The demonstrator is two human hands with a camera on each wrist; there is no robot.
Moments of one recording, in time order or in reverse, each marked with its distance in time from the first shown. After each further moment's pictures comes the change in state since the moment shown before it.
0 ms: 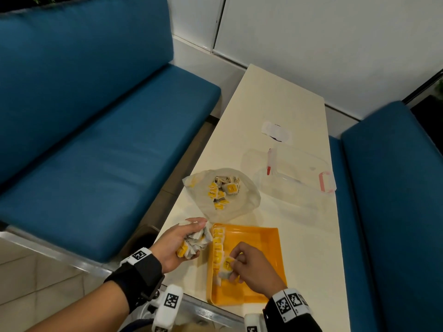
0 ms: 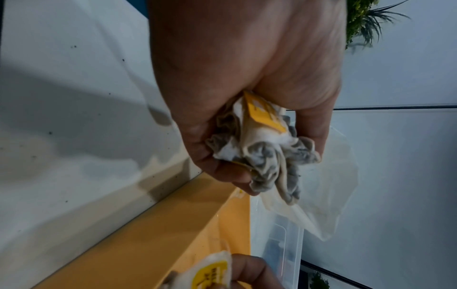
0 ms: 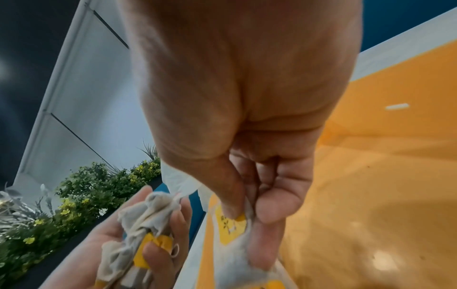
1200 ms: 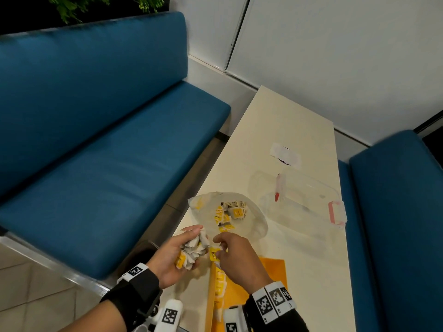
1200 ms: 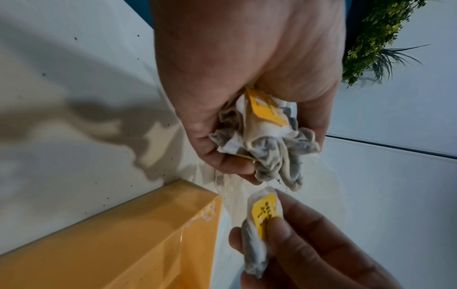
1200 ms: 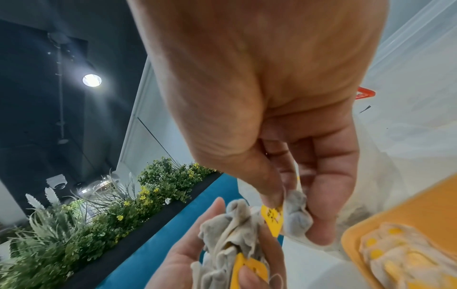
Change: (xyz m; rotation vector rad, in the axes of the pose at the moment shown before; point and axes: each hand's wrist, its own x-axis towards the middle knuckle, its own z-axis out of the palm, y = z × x) left_hand 0.010 0.028 -0.004 -0.211 -0.006 0.070; right_hand 0.036 -0.106 -0.008 -0.364 0.132 -0.190
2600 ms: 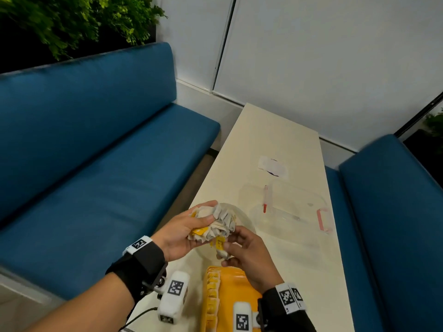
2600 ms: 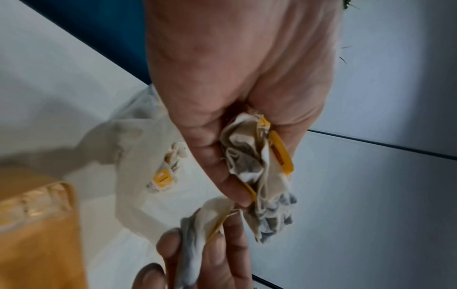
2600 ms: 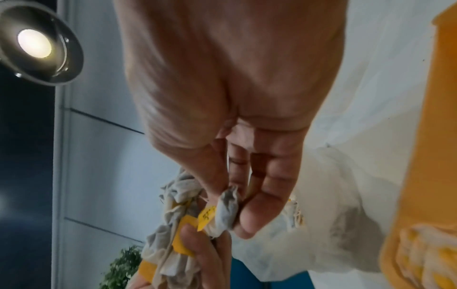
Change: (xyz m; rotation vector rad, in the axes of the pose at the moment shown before) left_hand 0.005 0.069 0.078 0.190 -0.218 0.091; right_hand -0.002 0.029 -0.040 1.036 0.068 -0.063
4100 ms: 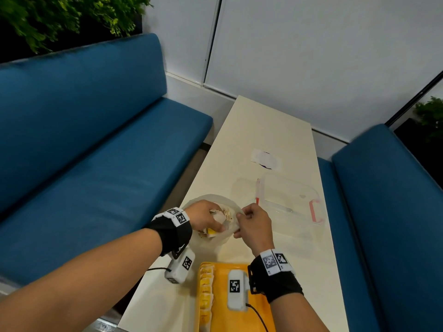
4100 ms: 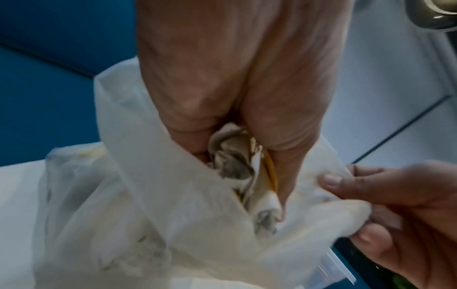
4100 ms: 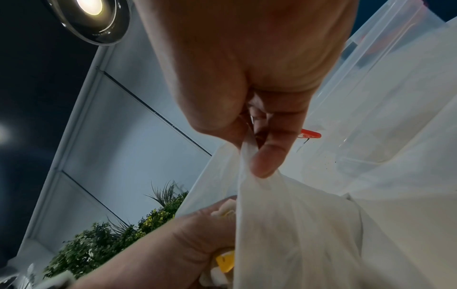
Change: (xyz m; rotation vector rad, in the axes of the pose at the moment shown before) left_hand 0.087 -0.006 0.012 1.316 0.062 -0.002; right_hand 0.046 -0.019 -0.027 -0.501 0.483 -0.021
